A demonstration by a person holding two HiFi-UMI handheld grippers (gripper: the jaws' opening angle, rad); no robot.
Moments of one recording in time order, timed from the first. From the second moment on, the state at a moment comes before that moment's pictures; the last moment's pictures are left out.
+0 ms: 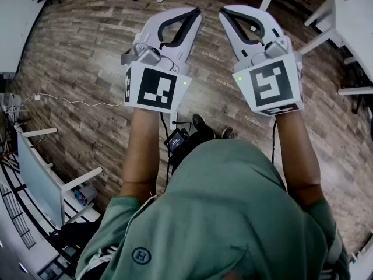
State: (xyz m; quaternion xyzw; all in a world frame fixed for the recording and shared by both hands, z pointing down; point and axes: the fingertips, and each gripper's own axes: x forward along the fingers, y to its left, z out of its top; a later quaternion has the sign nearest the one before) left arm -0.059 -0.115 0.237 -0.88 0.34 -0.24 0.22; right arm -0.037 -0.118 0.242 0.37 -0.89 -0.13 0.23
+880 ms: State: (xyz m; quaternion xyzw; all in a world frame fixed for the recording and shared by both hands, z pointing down) left arm -0.046 -0.113 0.230 -0.88 0.34 -0.23 0.23; right arm -0.022 -0.116 0.234 0.38 -0.89 -0.14 0.22
